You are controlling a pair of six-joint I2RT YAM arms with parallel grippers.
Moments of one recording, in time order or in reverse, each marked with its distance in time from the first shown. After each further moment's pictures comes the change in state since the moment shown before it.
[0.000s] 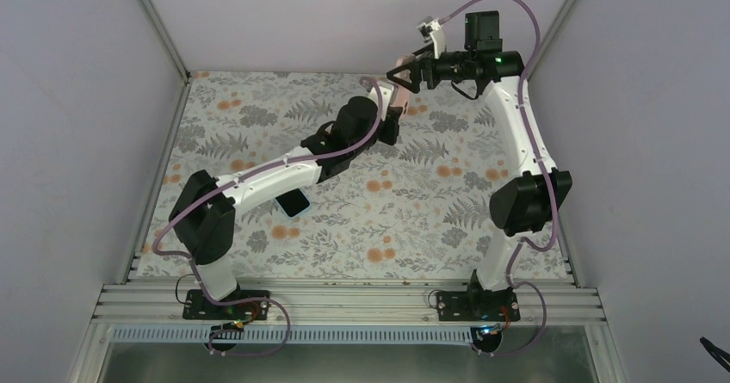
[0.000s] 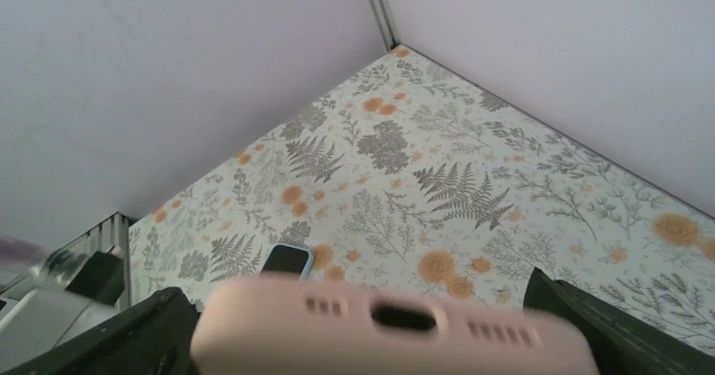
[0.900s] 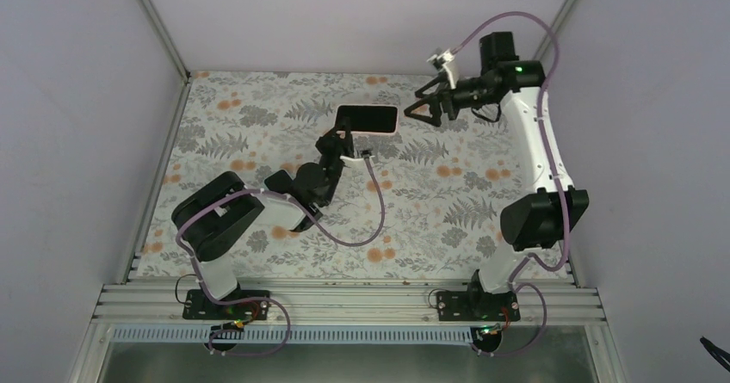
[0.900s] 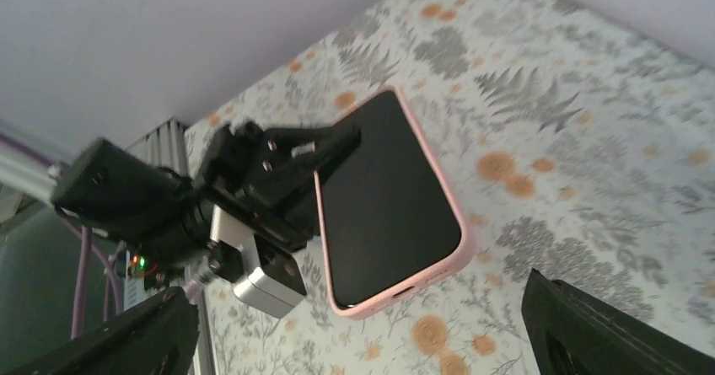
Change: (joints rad) left arm 0.027 0.019 -0.710 1.242 -0.319 1.762; right arm -0.089 -0.138 -0.095 -0.390 -0.093 -0.335
